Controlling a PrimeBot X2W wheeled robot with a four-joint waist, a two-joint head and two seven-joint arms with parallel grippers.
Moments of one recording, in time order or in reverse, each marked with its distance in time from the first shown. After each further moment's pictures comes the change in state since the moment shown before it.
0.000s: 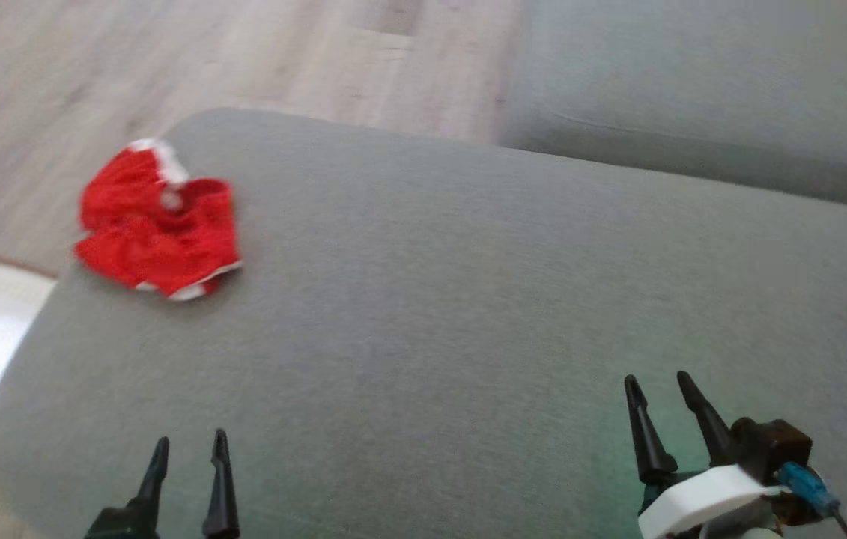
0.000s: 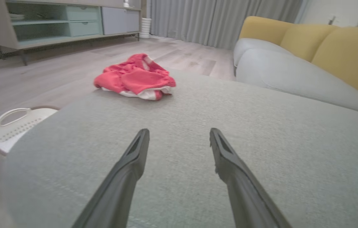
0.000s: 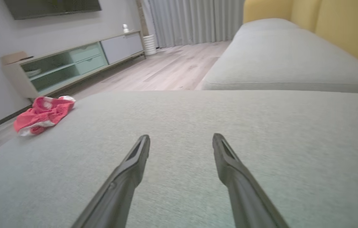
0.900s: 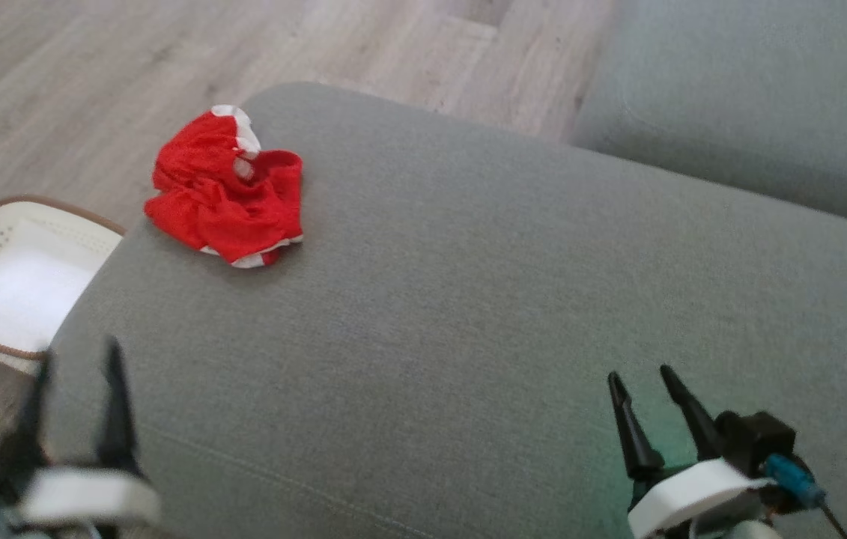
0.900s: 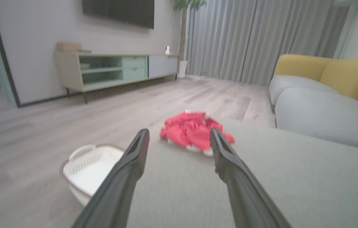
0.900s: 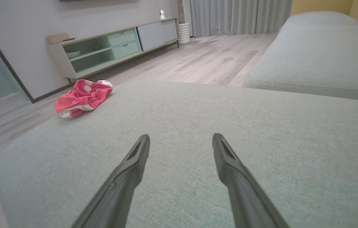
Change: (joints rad) left arm -0.005 0.159 0.130 -0.227 -0.016 0.029 0.056; right arm -0.009 0.001 0.049 -0.005 -0.007 0.000 0.012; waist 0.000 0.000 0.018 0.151
